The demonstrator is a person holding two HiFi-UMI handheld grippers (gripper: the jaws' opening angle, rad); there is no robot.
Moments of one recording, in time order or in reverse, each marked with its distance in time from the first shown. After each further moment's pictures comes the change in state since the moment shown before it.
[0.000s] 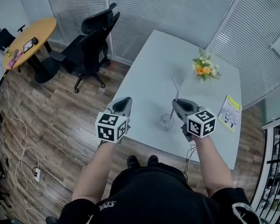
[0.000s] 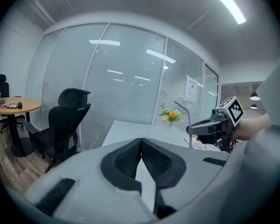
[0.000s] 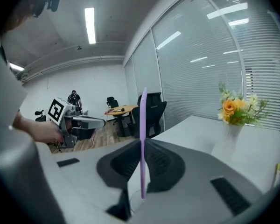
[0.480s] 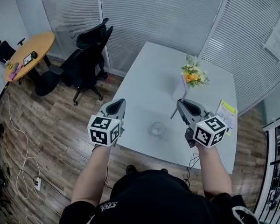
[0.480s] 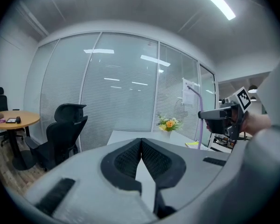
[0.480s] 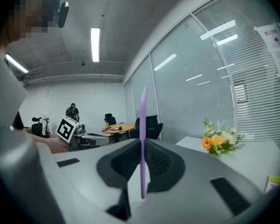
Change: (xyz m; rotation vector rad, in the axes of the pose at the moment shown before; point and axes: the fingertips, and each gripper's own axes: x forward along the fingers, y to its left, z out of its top) left arm 0.002 -0.030 0.055 0.081 -0.064 0.012; right arm -0.089 -0.009 0.080 -0.008 -0.237 -0.037
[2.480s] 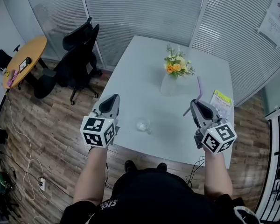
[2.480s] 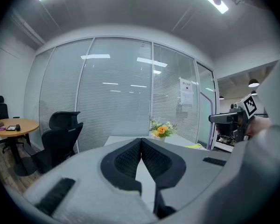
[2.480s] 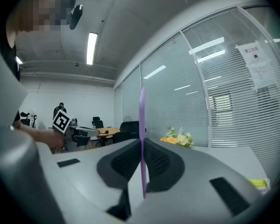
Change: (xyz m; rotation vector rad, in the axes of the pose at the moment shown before) left arm 0.032 -0.071 0.030 0.058 -0.037 0.031; right arm -0.115 -0.094 -0.005 -0.031 -0.094 -0.155
